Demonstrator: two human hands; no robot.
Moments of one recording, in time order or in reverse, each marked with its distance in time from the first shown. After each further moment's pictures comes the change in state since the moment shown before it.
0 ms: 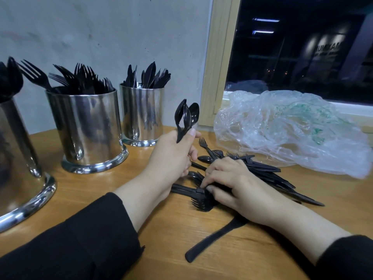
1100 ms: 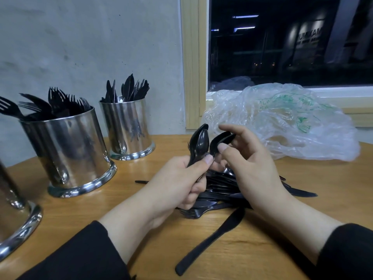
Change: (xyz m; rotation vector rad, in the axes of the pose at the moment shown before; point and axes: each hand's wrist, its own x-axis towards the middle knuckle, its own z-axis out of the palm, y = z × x) left_hand -0.024 0.013 0.019 0.060 -0.461 -0.160; right_hand 0.003 -0.029 -0.026 0.950 0.723 0.425
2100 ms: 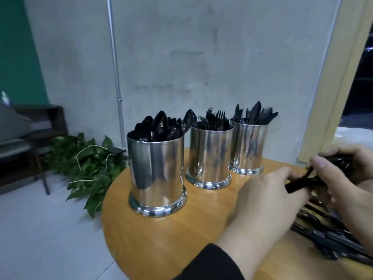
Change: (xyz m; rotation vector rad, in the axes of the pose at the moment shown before) left_hand -0.067 0.015 -0.035 0.599 0.682 0.221; right_hand -0.014 -0.061 0.096 -0.118 -0.128 -0.160
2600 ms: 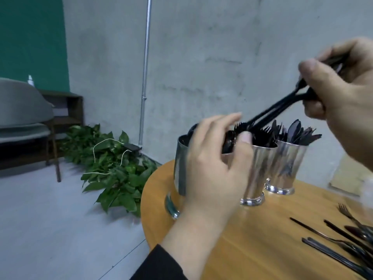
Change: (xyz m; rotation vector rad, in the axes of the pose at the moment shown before) left_hand -0.027 -0.034 -0.175 -0.061 0.785 0.368; right_hand 0.085 -0.122 0.133 -0.009 -0.141 -0.308
